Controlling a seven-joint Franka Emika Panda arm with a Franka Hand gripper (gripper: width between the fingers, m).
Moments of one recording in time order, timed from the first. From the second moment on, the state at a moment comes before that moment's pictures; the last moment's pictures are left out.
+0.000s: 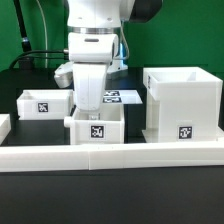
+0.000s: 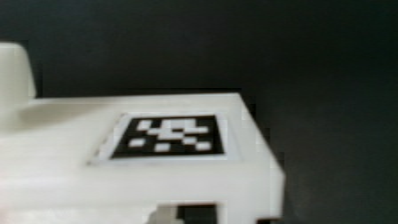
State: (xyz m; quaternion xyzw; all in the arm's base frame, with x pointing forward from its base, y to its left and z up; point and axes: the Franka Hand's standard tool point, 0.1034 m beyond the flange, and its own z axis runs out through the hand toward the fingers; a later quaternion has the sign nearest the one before) arm 0.522 -0.042 0.020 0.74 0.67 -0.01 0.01
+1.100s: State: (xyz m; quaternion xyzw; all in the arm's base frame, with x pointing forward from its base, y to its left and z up) arm 0.536 -0.004 0.018 0.72 0.70 0.00 0.01
